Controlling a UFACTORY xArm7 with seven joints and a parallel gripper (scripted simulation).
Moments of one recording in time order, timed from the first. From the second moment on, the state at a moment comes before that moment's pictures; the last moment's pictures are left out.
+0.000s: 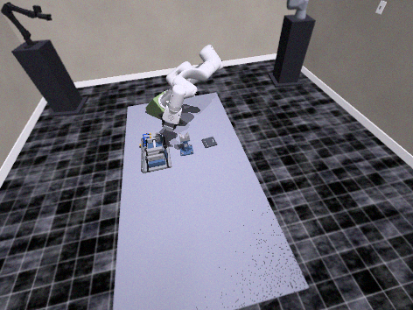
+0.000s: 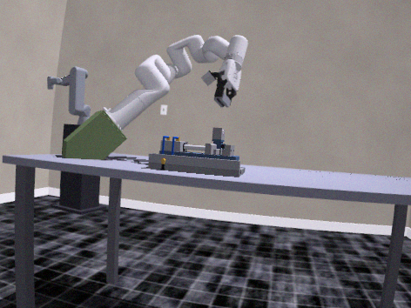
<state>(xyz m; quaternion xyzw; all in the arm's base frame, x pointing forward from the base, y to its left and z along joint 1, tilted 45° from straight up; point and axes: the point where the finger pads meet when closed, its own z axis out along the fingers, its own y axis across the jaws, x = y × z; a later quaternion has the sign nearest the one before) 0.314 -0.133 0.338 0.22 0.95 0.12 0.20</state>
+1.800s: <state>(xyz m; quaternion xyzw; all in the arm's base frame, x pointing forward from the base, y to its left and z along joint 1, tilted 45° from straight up) 0.345 -0.191 0.282 0.78 0.58 0.23 0.00</state>
